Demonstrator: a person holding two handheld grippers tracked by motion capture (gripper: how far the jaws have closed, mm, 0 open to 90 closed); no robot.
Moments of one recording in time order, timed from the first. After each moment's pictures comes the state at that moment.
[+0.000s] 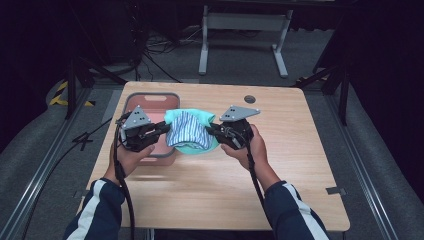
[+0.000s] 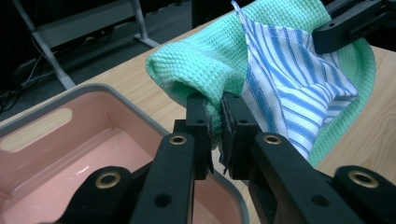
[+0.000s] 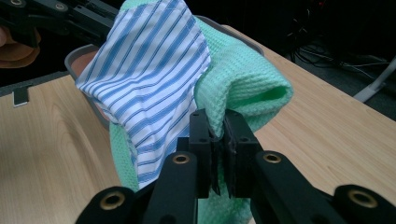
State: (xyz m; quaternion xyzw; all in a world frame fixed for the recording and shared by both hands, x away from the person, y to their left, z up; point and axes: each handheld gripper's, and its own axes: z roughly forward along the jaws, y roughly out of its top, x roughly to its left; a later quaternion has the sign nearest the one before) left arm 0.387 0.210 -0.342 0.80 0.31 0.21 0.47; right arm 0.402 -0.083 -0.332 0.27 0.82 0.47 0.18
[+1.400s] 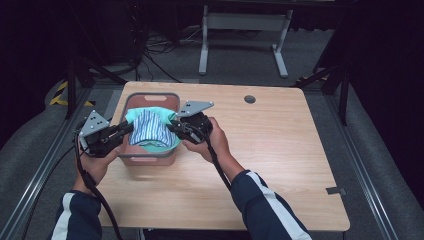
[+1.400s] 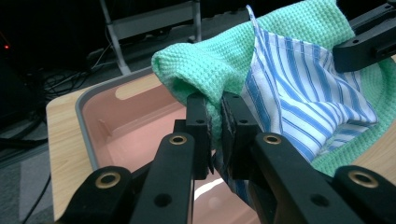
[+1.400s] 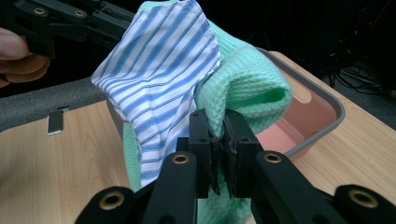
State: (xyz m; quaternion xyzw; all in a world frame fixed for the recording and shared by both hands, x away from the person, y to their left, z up) left arm 0.363 0.287 -0.345 0.75 0.39 0.28 0.45; right arm 0.417 0.013 -0.332 0.21 0.84 0.49 0.14
